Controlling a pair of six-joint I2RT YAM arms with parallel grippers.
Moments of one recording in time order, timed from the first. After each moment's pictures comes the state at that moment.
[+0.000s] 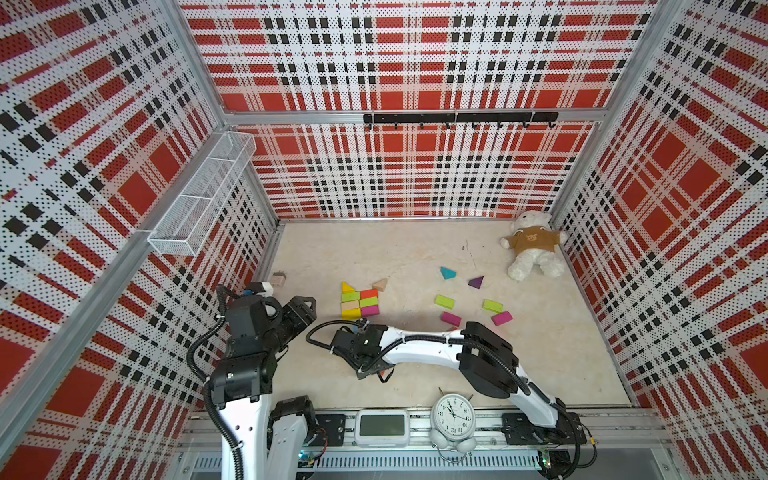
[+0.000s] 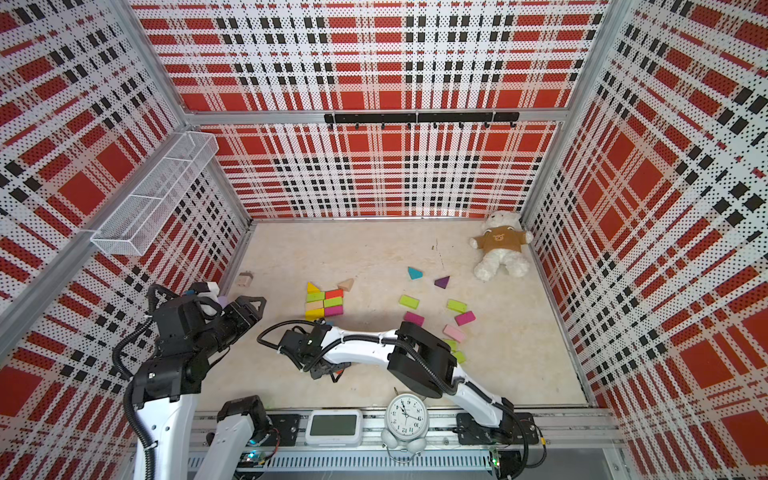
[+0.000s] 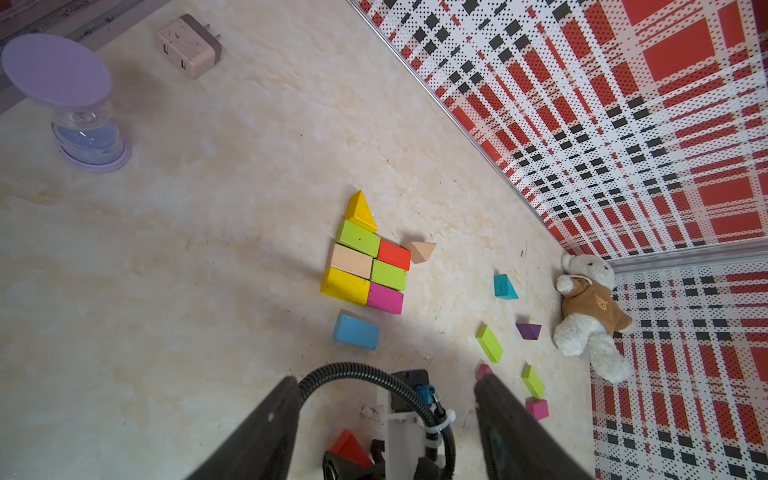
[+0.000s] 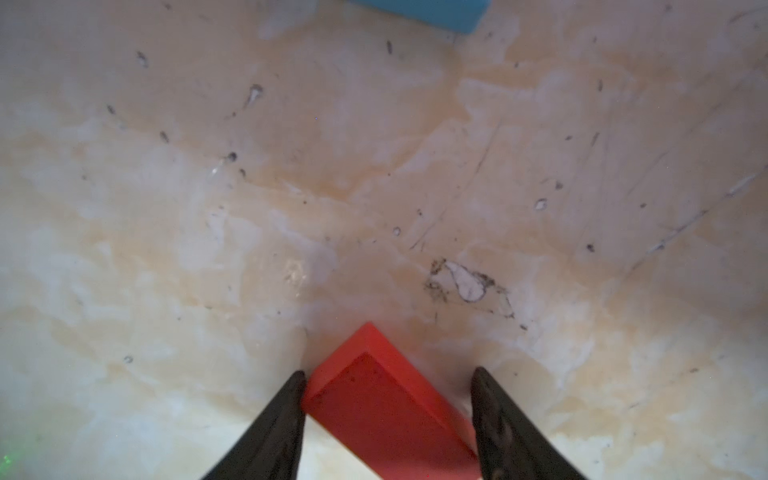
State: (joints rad) left arm 0.21 0.62 0.89 -0.91 0.34 -0.58; right arm 1.29 2.28 1.82 -0.95 0.22 0.90
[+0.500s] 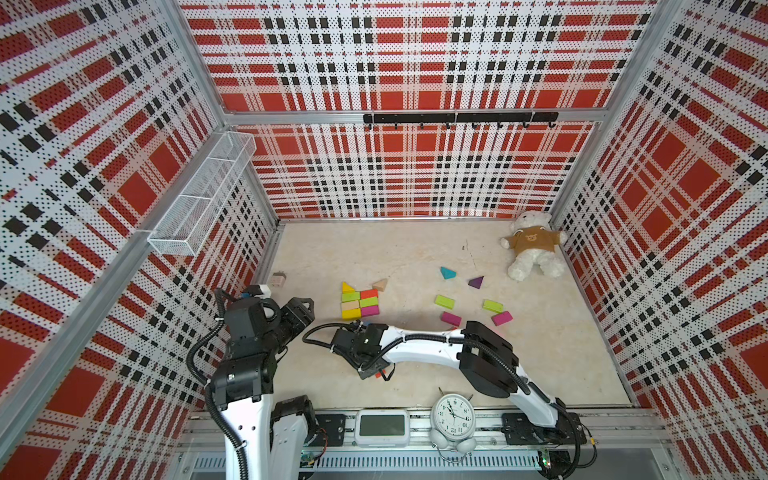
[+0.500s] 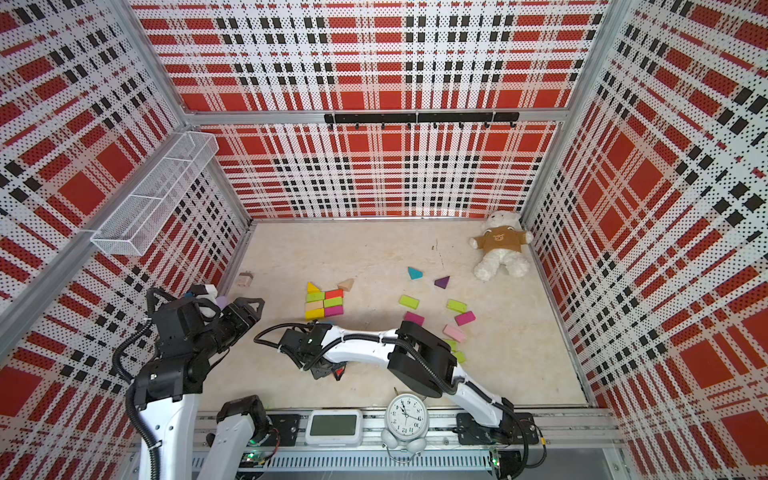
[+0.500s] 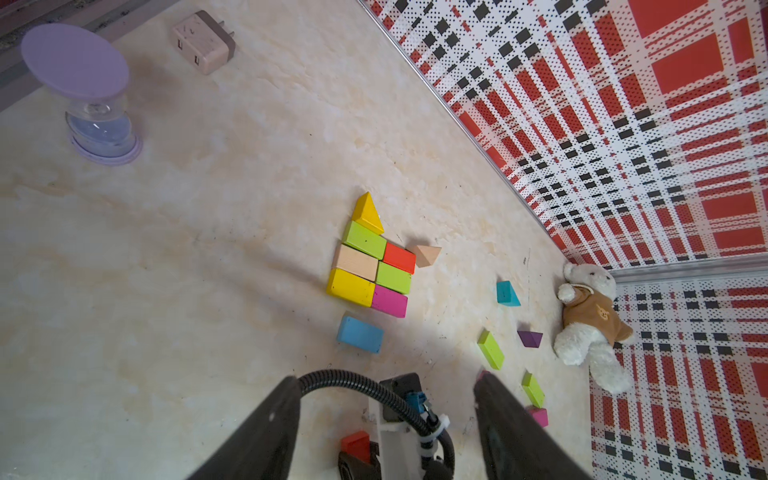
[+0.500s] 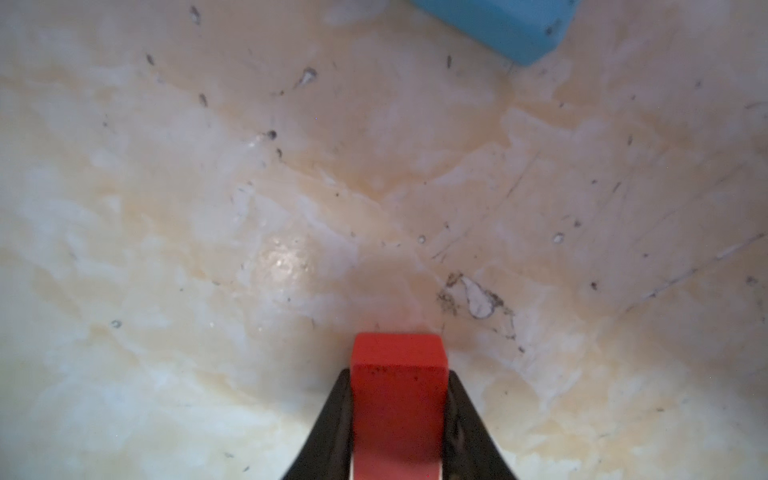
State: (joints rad) left arm 0.26 0.61 0.86 -0.90 0.35 -0.58; right arm 1.27 2.28 1.83 -0.94 0.21 0.68
